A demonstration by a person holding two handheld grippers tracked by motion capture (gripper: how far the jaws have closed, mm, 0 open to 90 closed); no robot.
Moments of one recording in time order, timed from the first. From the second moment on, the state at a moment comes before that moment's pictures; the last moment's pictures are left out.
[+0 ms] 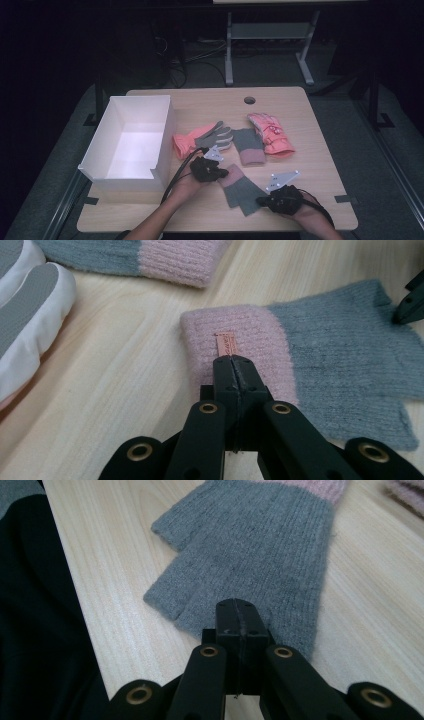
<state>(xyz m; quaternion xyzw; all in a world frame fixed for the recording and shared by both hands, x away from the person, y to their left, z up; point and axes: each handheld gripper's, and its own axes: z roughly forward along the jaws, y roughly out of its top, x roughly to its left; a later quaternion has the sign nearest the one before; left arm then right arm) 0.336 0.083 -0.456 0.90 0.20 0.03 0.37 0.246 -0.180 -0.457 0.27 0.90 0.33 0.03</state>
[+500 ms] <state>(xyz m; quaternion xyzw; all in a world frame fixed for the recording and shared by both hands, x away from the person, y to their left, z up) 0.311 0.108 -0.450 0.91 0.21 0.00 0.35 0.280 -0.181 -0.457 0.31 0.89 0.33 0.05</state>
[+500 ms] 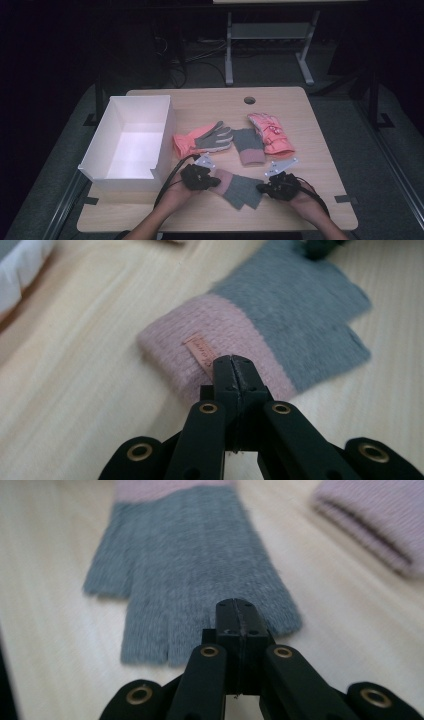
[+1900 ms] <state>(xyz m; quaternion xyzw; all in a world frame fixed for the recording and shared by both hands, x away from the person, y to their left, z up) 0.302 0.124 -0.445 0.91 0.23 0.01 0.34 0.291 -0.130 -0.460 0.28 0.90 0.32 0.06</state>
